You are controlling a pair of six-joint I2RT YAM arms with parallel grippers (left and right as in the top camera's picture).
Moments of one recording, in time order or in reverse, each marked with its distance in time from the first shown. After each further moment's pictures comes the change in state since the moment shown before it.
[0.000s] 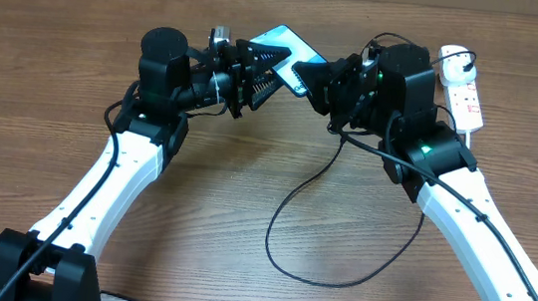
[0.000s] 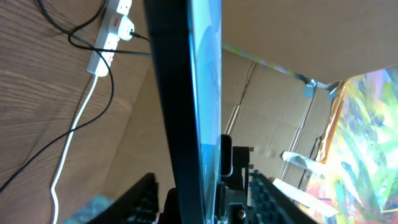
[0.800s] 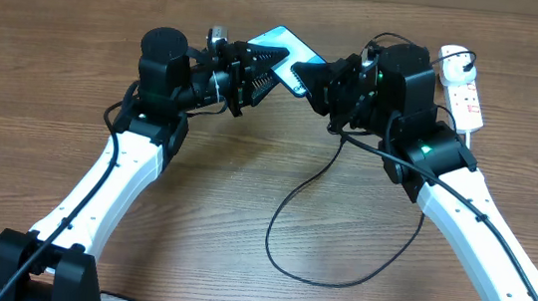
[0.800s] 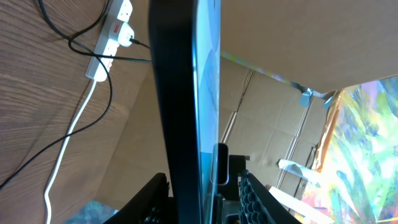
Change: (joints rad) left arm 0.000 0.000 0.000 0.000 -0.031 -0.023; right arm 0.001 0.000 0.000 0.000 -0.015 0.006
